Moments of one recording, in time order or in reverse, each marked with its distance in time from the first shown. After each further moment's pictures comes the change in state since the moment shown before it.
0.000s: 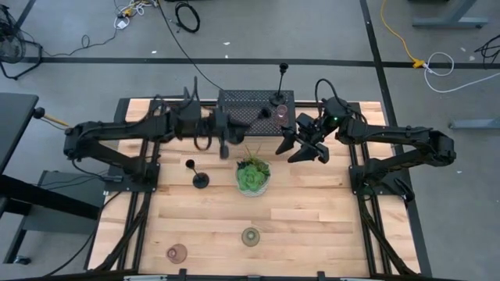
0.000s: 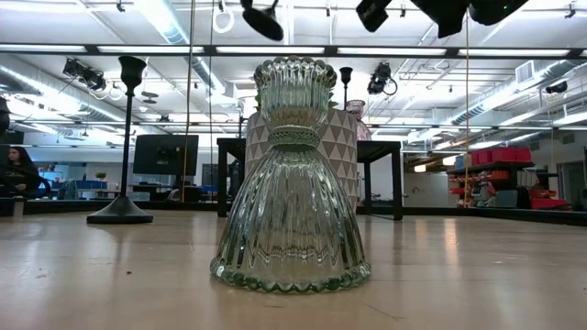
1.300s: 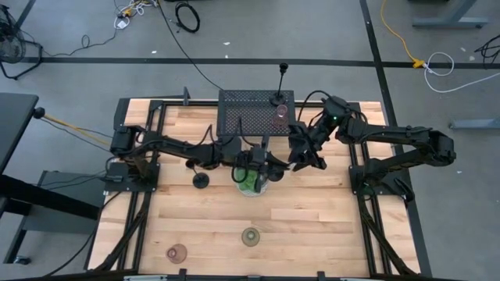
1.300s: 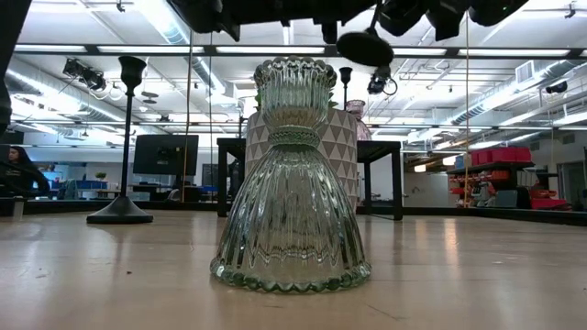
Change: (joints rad) left arm -0.169 0.508 0.002 0.705 0.138 -0.125; right arm -0.002 0.001 0.000 -0.026 -0.211 1.815
